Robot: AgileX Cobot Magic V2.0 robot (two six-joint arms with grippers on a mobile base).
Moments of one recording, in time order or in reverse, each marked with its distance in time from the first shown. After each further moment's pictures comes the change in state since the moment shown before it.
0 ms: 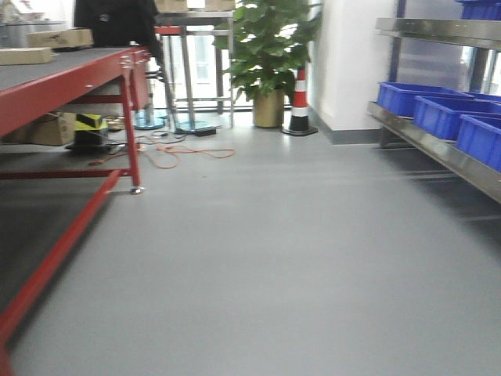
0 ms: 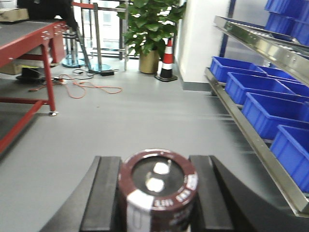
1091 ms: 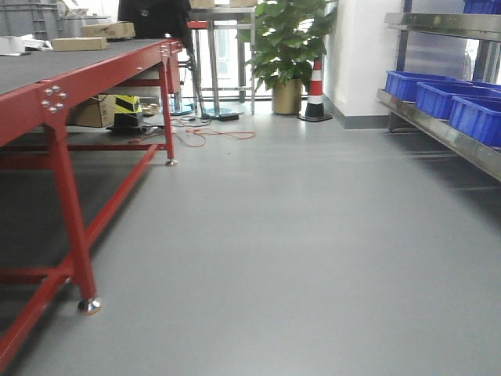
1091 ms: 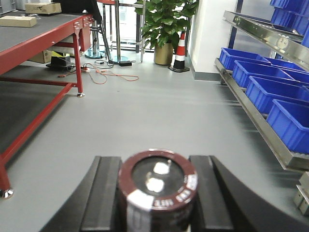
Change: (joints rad) left arm 0.000 0.000 0.000 0.000 0.000 0.000; right arm 0.000 0.000 0.000 0.000 0.000 0.000
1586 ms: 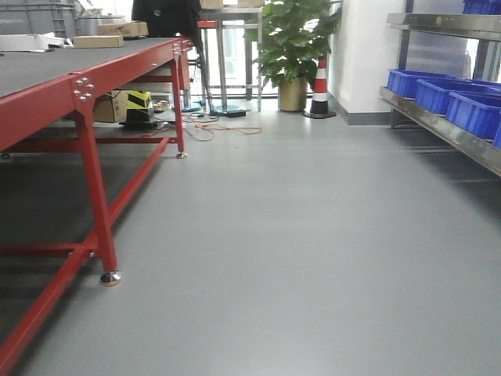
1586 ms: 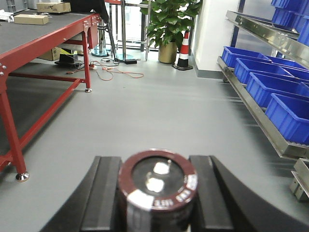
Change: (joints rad) left arm 0.000 0.000 0.000 0.000 0.000 0.000; right arm 0.000 0.000 0.000 0.000 0.000 0.000
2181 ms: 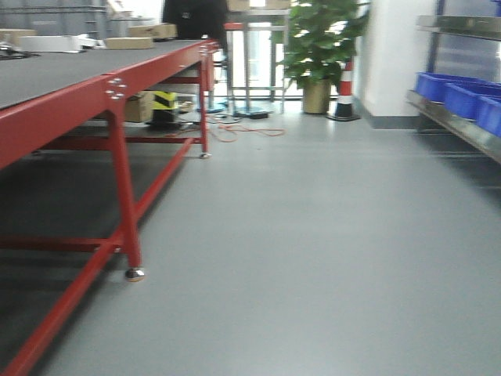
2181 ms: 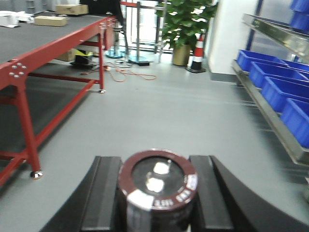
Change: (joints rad) left arm 0.000 0.002 0.000 0.002 0.000 0.000; right arm 0.000 0.000 0.000 0.000 0.000 0.000
